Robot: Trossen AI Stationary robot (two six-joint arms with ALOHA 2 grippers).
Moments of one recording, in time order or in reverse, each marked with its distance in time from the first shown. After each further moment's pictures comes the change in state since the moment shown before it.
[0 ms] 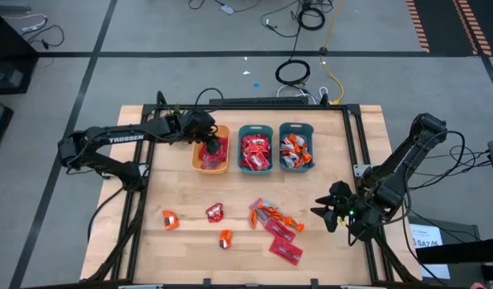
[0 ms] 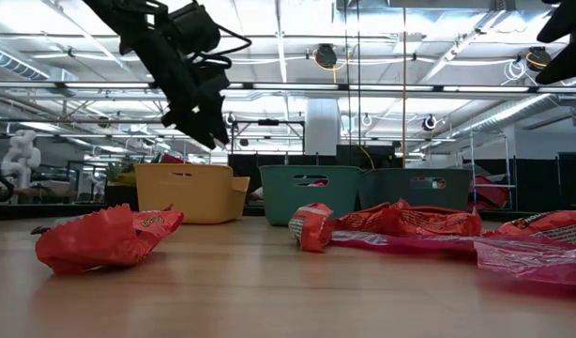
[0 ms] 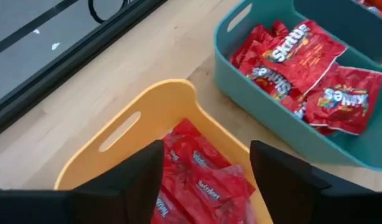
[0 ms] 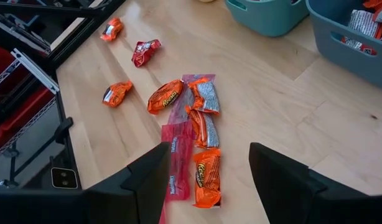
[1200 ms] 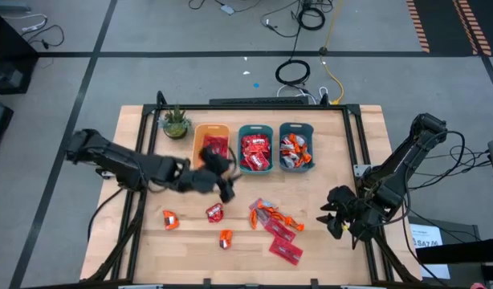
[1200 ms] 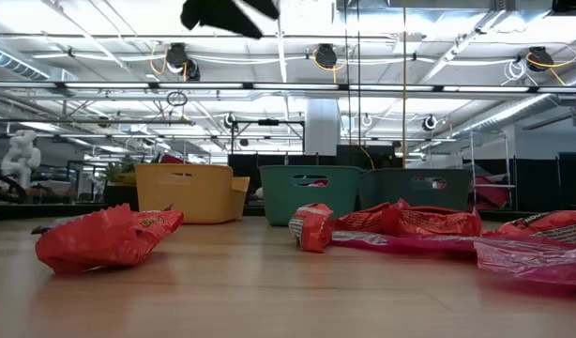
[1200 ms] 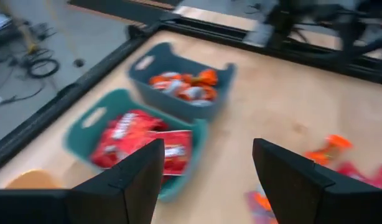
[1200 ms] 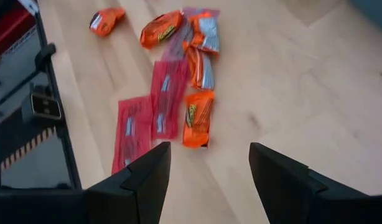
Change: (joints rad) left arm -0.703 0.101 0.304 -0.003 -0.520 -0.185; right arm 0.001 0.000 0.000 -0.037 -0.227 -0.110
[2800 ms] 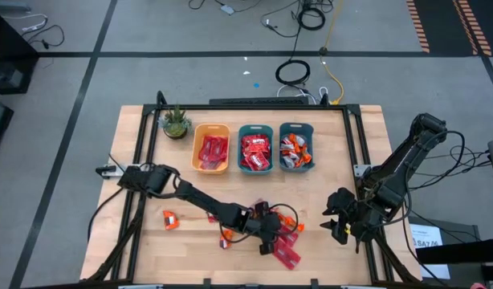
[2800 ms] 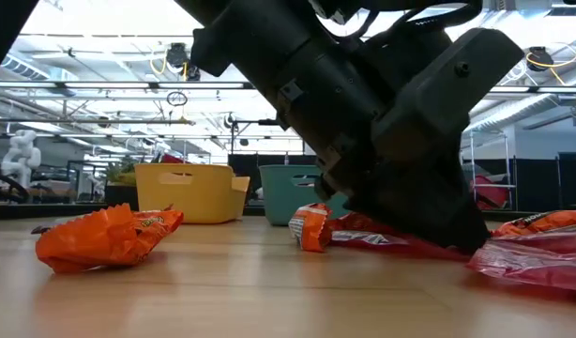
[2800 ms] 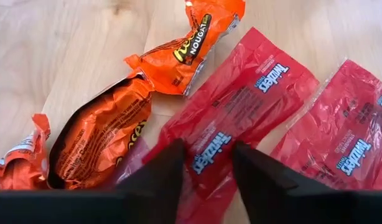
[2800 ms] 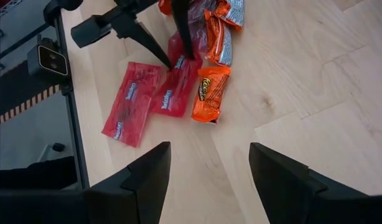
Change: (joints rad) left arm -0.091 0.905 0.396 0.313 0.432 0.005; right arm 0.009 0.000 0.000 0.022 -0.104 -0.141
